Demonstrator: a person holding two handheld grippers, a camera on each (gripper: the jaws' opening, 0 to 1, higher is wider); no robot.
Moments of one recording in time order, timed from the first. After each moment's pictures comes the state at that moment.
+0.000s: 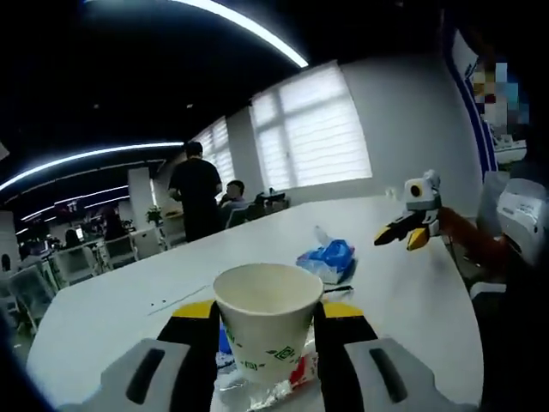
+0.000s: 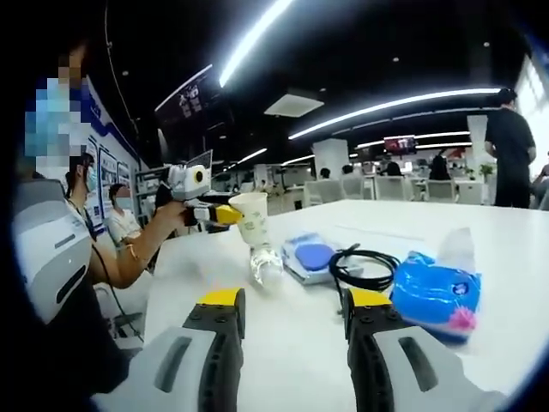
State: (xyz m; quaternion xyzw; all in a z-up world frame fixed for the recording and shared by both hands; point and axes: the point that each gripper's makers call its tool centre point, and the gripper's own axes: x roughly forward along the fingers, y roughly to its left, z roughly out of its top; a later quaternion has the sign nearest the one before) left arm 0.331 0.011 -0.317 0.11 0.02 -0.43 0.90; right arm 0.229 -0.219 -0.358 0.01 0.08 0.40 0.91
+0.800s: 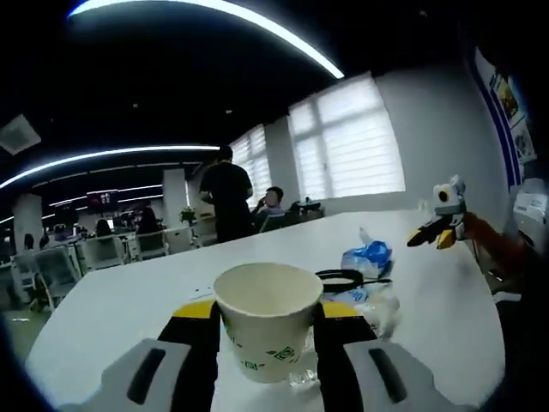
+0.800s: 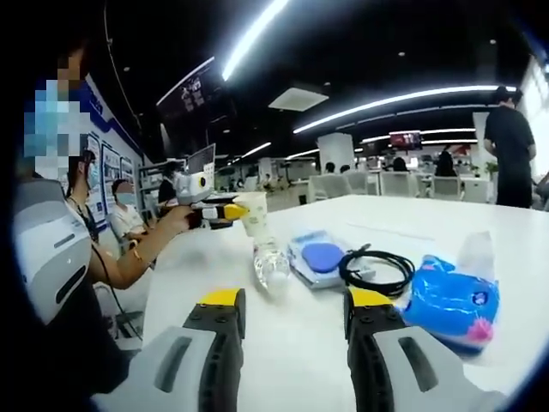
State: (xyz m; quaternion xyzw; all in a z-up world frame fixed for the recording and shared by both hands) left arm 0.366 0.084 -0.328 0.07 0.01 -0.36 0.93; right arm 0.239 -0.199 -0.359 0.01 0.10 0.42 0.90
